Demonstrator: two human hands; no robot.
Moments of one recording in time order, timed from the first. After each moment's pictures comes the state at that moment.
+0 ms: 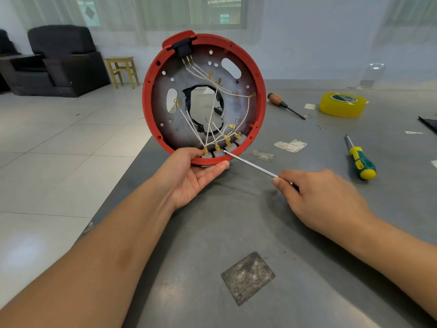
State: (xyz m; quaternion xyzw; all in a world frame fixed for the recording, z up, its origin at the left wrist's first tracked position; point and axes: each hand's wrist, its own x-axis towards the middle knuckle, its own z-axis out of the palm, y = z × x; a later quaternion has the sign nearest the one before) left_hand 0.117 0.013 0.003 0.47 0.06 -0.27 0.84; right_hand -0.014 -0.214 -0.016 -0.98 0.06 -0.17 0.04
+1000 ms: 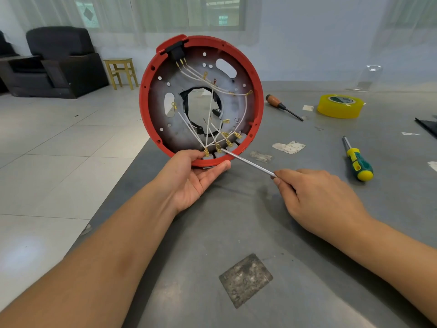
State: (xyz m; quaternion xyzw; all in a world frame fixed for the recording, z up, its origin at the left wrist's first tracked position) left_hand 0.112 0.007 0.002 0.43 0.05 -0.28 0.86; right_hand -0.016 -0.210 -0.012 -0.98 0.05 -0.16 0.02
